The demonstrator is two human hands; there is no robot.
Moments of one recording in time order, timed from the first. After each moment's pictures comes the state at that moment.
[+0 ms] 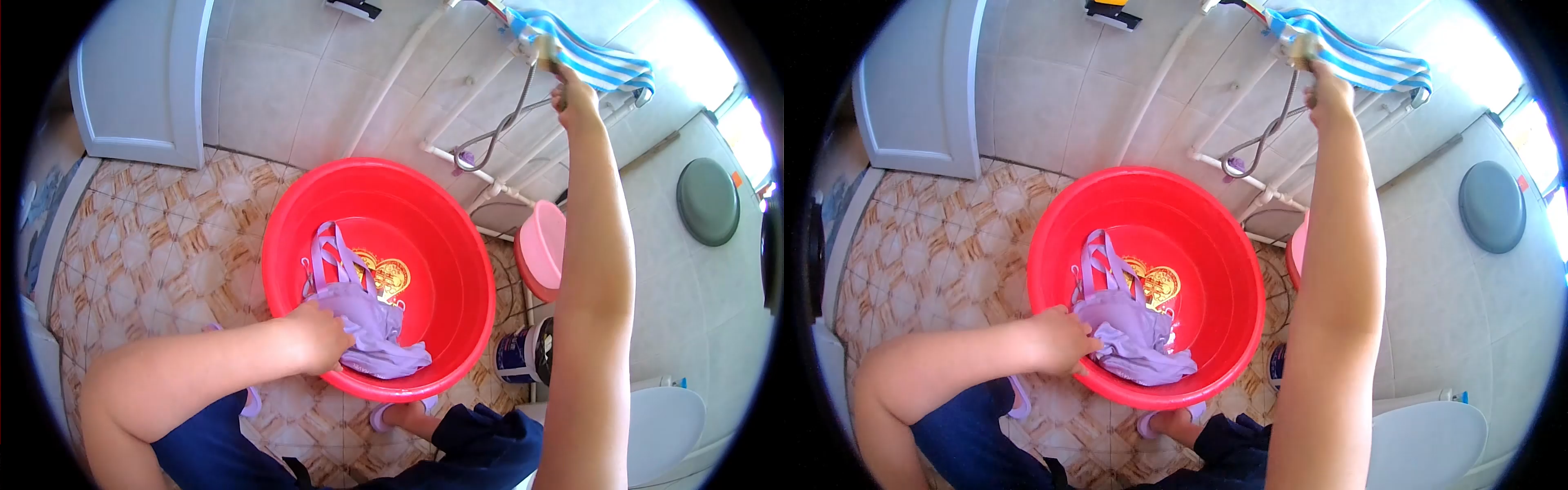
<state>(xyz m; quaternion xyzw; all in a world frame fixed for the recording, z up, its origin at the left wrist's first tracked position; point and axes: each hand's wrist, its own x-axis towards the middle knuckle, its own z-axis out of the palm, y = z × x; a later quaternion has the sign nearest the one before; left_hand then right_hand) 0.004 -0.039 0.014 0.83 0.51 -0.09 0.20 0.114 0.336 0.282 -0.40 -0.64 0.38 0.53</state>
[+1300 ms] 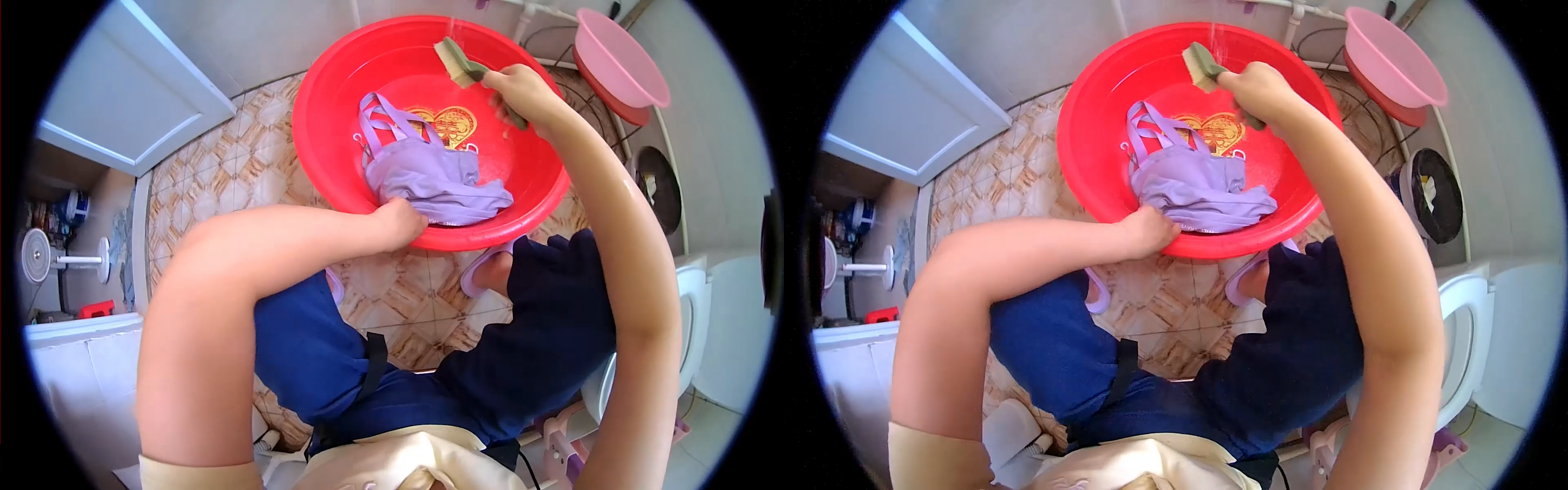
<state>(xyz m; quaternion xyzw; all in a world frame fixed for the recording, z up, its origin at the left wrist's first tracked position) 0.109 -0.031 -0.143 0.90 0.38 -0.19 -0.01 0.264 0.147 0.030 -0.51 -0.71 0.47 0.14</state>
